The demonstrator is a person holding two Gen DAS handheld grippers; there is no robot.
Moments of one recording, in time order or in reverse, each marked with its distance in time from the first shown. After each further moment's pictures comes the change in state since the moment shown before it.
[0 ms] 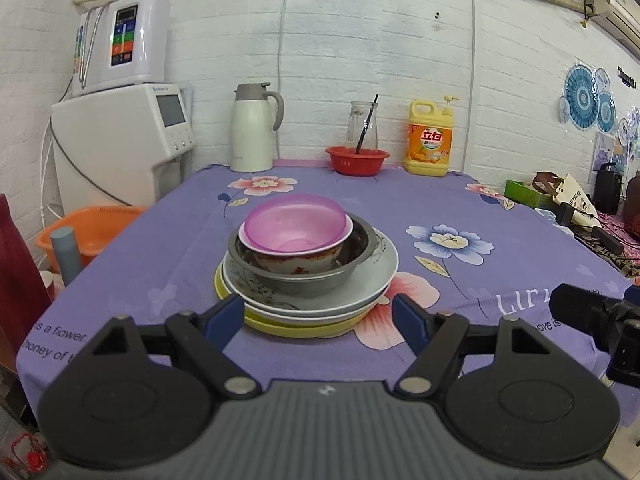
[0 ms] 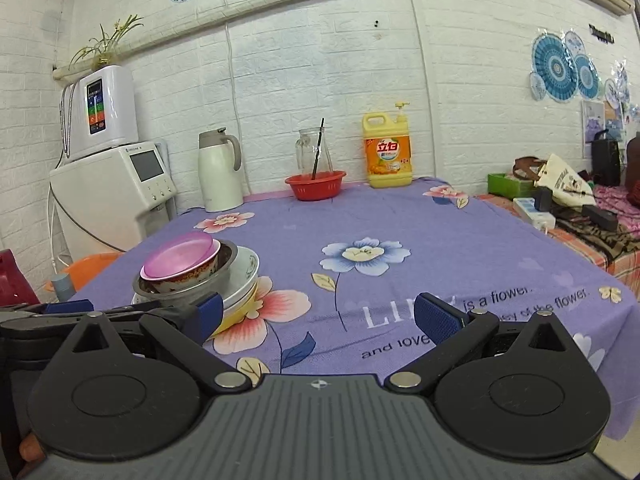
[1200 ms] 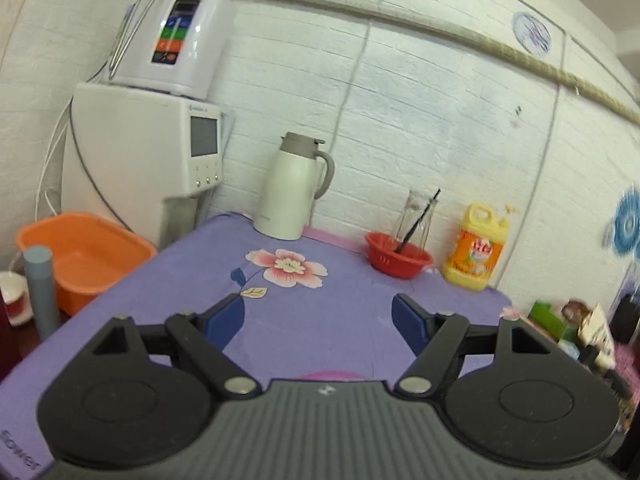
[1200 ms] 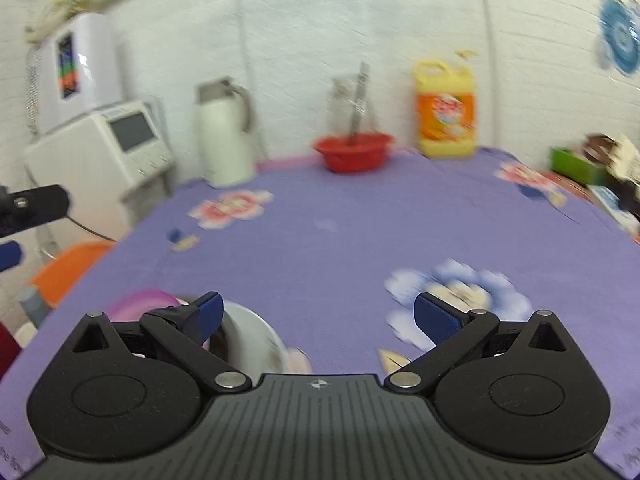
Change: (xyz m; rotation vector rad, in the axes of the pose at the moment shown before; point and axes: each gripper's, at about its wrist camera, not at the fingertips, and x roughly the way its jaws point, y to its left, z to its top) left arm 0.100 0.066 0.109 -0.241 -0.147 0.025; right arm 0.190 0.040 0.065 -0.020 0.180 0.019
